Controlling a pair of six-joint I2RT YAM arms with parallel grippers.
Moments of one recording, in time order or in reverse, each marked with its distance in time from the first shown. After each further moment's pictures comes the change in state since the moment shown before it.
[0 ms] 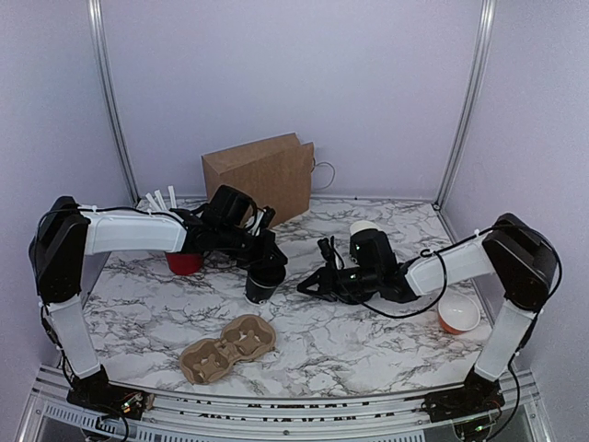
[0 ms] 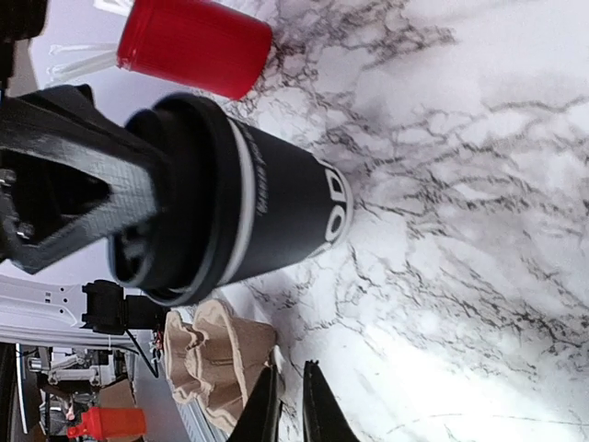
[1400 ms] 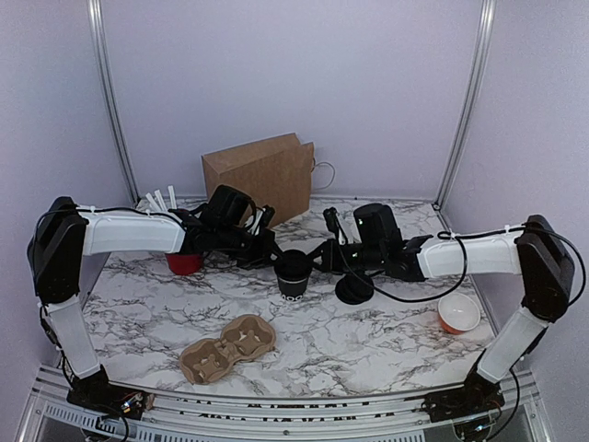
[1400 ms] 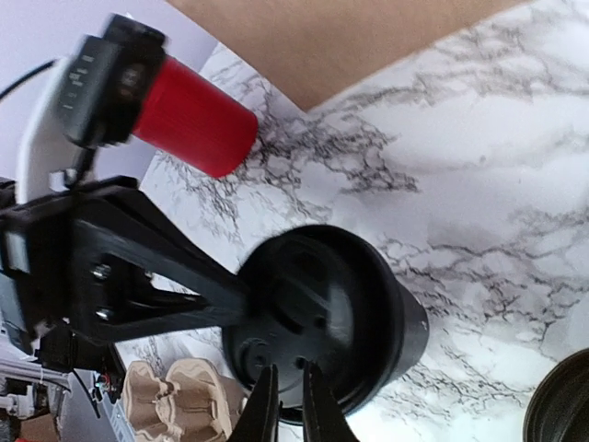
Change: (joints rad) left arm 0.001 -0.010 -0.013 0.022 0.007 -0.015; right arm 0.035 -0.154 0.174 -0.290 0.266 -0.238
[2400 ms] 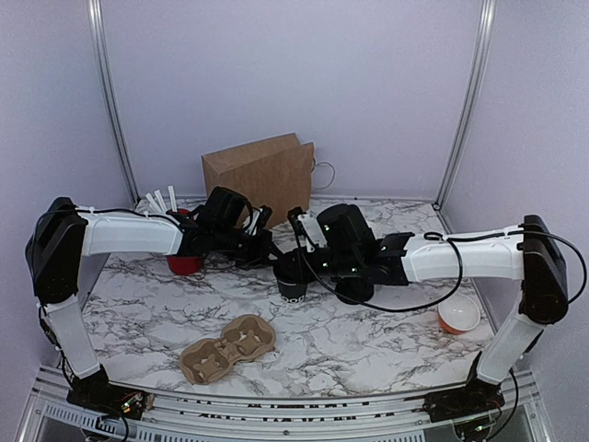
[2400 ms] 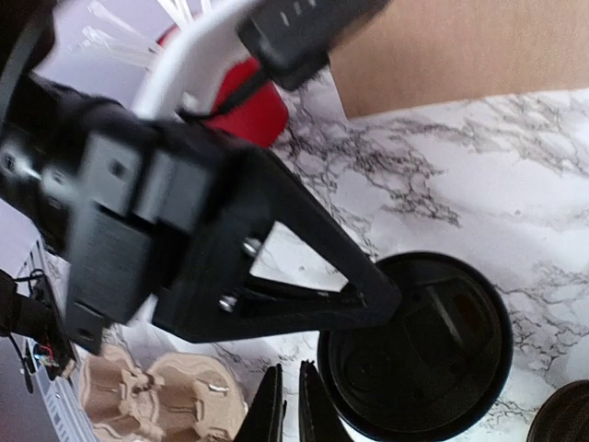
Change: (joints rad) left arm 0.017 -0.010 -0.036 0.048 0.017 -0.007; right arm 0.192 0.031 0.158 -0.153 0.252 -0.176
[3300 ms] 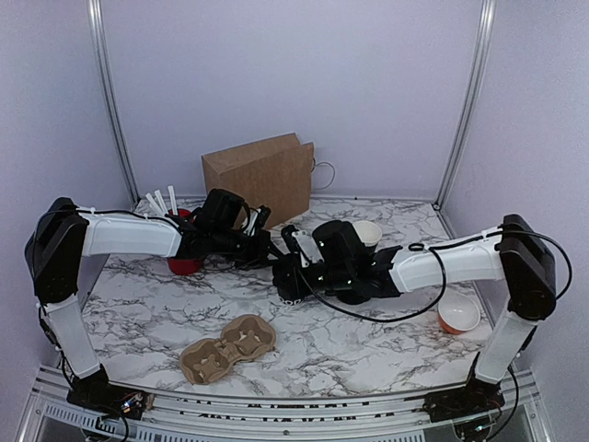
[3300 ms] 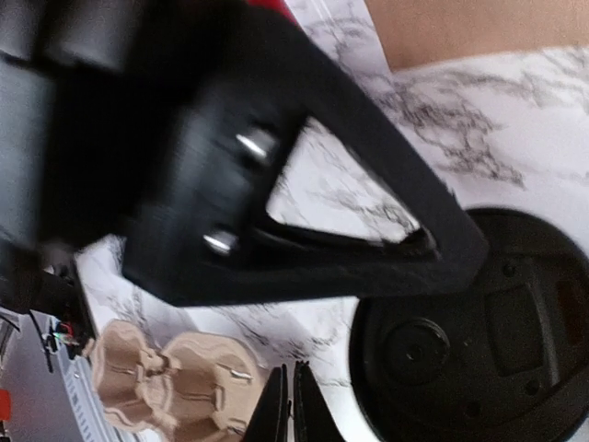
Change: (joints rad) left arm 0.012 0.000 -0.032 0.059 0.023 -0.006; right arm 0.000 0.081 -0.079 0.147 -0.143 0.057
